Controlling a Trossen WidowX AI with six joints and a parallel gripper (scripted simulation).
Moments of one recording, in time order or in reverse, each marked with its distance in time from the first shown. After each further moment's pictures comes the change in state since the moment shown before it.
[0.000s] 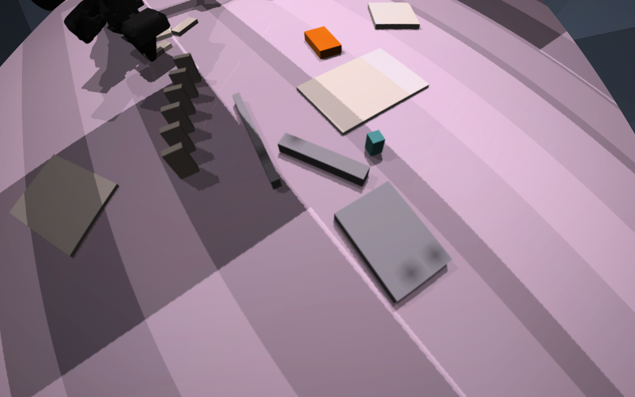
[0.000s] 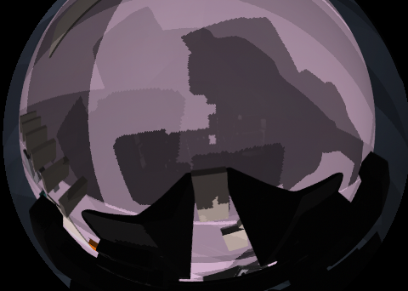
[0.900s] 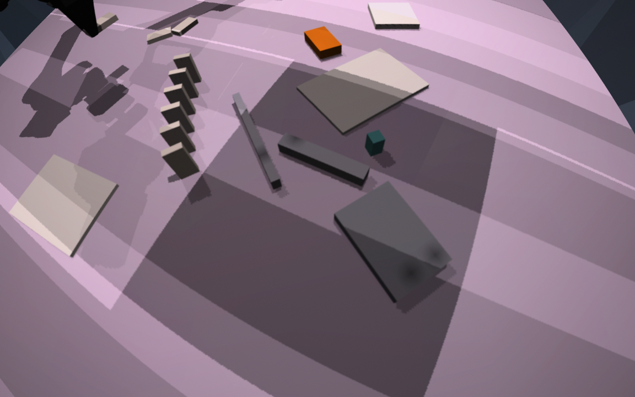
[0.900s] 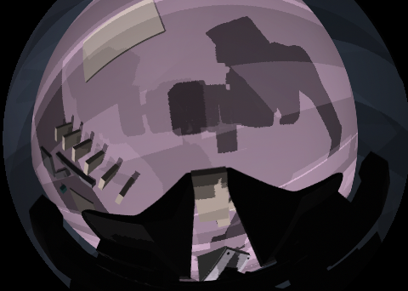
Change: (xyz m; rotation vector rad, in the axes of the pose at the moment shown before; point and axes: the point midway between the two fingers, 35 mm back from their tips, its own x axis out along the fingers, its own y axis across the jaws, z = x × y) arm -0.094 0.010 0.063 -0.073 0.006 0.011
